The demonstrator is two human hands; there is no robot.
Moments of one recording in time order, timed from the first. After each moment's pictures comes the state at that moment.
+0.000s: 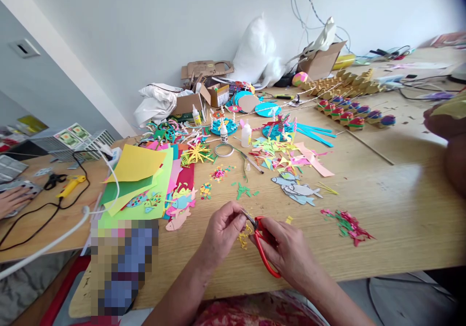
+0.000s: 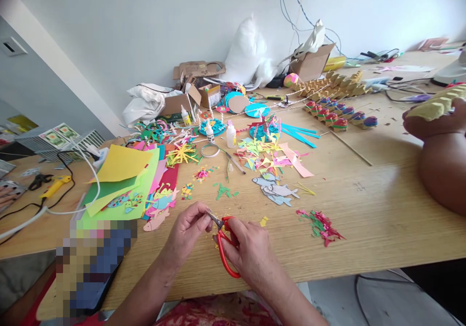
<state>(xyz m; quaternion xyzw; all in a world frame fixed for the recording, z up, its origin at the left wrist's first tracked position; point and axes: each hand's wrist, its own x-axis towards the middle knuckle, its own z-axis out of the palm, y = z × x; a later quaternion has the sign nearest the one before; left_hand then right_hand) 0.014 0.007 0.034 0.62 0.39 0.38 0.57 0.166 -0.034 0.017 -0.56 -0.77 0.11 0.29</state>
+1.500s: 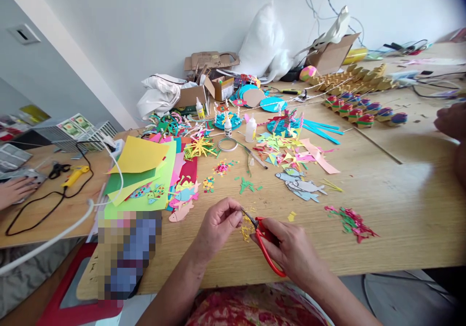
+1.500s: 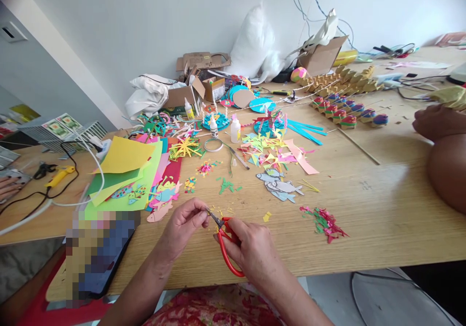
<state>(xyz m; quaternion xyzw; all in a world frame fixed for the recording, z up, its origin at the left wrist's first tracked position) -0.003 0.004 0.035 0.59 0.40 0.39 0.58 0.163 -0.037 0.017 -0.54 -0.78 0.14 0.28</state>
